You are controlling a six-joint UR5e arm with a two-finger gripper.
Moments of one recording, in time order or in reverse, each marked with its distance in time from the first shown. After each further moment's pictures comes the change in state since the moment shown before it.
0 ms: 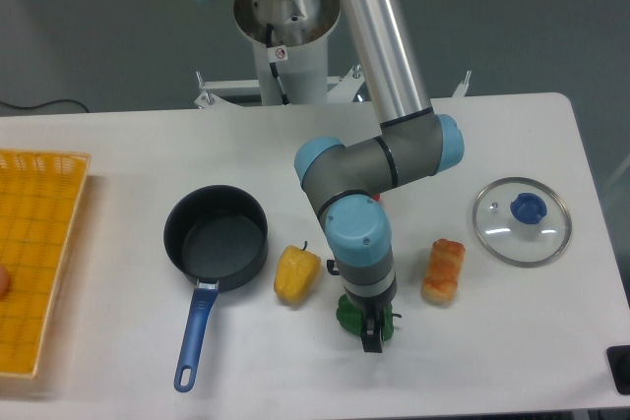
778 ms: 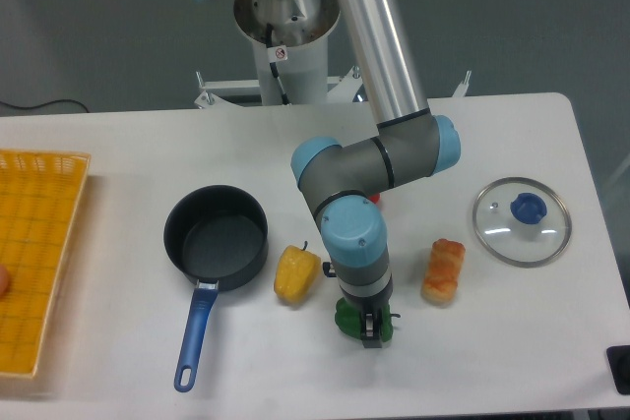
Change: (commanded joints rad) arm 0.002 0.020 -0.002 -0.003 0.000 -0.112
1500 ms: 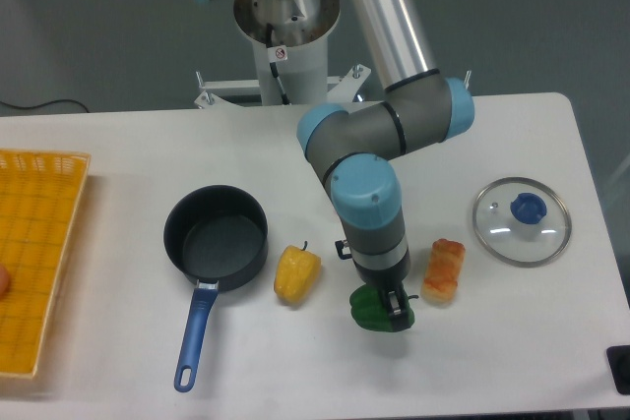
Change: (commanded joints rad) arm 0.051 0.111 -0.011 -0.008 0.003 -0.323
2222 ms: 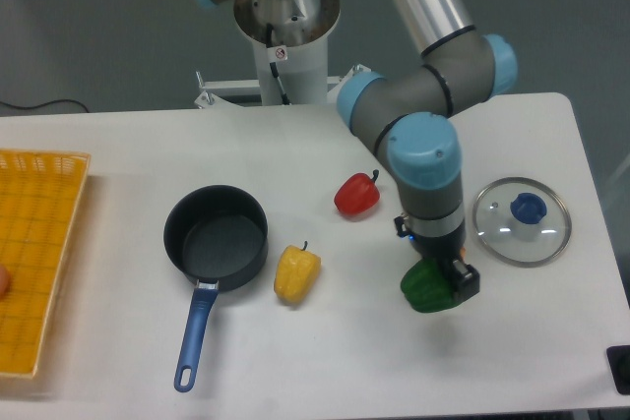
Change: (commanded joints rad) arm 0.136 0.031 0.011 -0.047 -0.006 -0.016
